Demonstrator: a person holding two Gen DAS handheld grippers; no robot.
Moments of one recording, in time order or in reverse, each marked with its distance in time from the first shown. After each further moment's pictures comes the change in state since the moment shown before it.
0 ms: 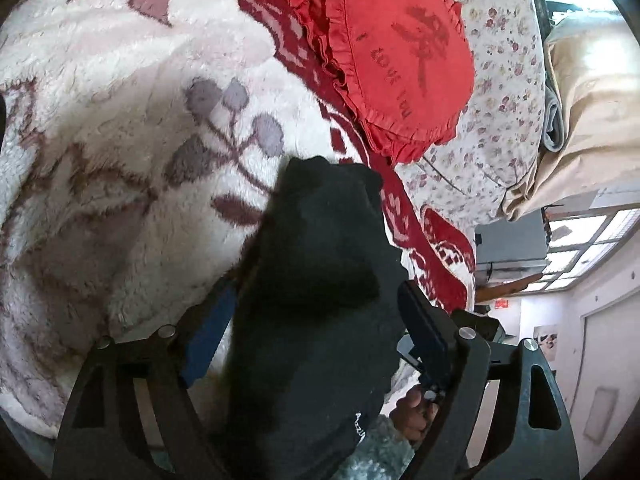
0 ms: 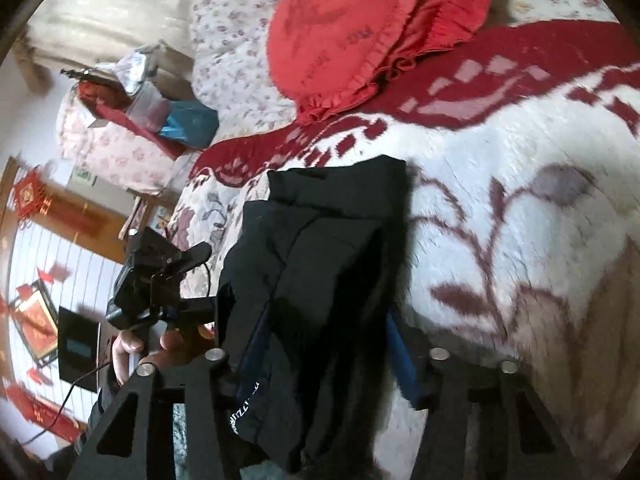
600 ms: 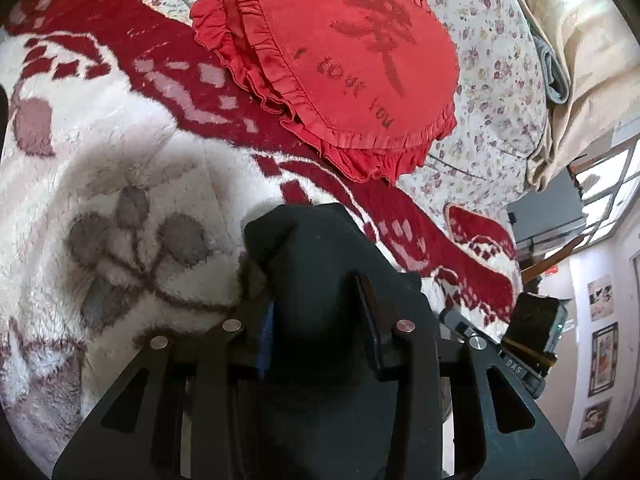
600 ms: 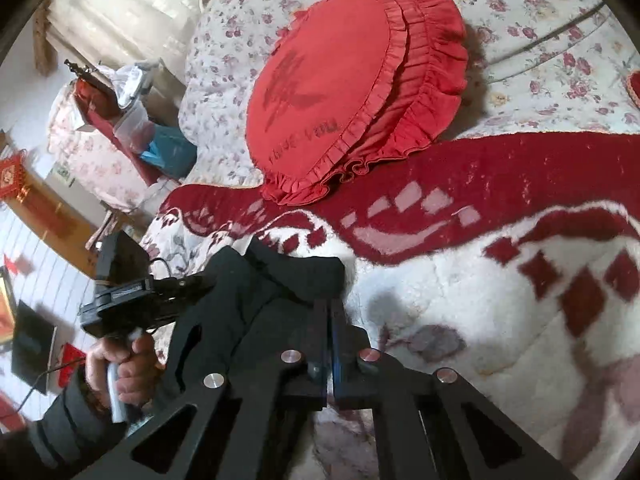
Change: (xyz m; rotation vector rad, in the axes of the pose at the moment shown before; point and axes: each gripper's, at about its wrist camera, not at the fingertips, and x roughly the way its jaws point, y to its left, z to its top) left arm 0.040 -0.044 0.034 0.220 -0.060 0.110; right arm -0.048 -0.020 0.048 -0.103 -0.143 -0.143
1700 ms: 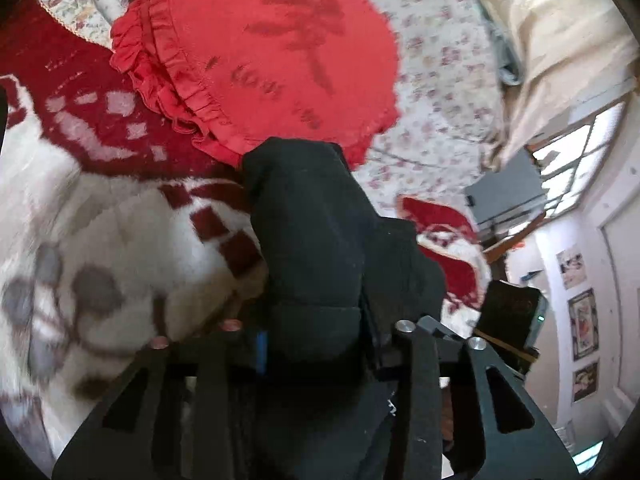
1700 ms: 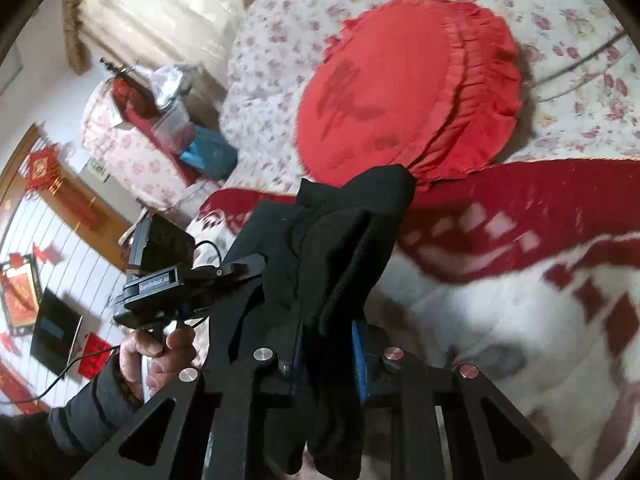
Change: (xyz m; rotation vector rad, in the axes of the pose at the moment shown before) left arm 0.023 -0.034 0.022 0.099 0.032 -0.100; right arm 0.009 0.031 0.014 -0.042 -0.041 0.100
